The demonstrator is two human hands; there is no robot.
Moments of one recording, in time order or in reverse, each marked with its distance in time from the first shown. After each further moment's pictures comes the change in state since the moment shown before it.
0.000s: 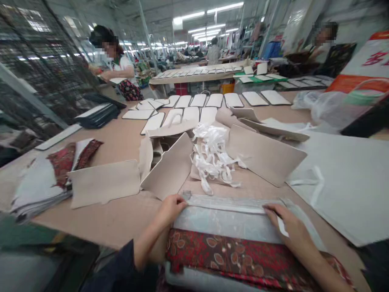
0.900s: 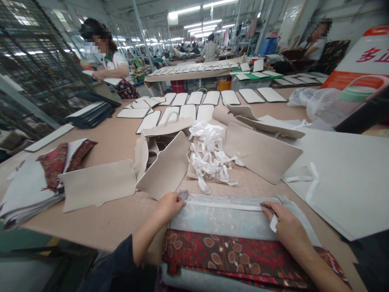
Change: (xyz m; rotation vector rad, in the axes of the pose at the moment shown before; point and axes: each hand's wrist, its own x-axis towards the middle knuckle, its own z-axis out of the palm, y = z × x) left_hand 0.008 0.019 -0.007 0.308 -0.064 -0.080; right_hand 0.001 0.001 0.008 -0.061 0.103 -0.100
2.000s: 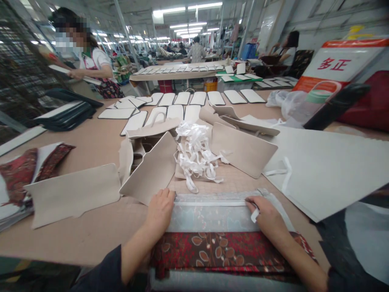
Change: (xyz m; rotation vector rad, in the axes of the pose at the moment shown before) left_hand -0.019 0.026 -0.002 0.490 0.222 0.283; right_hand 0.002 -0.008 -0.009 -0.061 -0.054 0.006
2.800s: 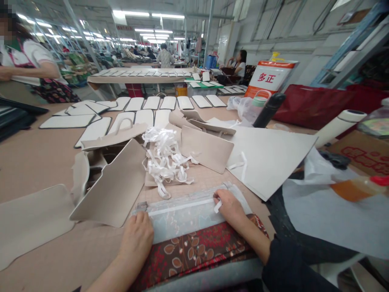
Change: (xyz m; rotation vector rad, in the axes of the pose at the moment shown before) left_hand -0.012 0.028 0.002 0.335 -0.030 0.214; right_hand 0.010 -0.017 -0.009 -0.137 -0.141 0.157
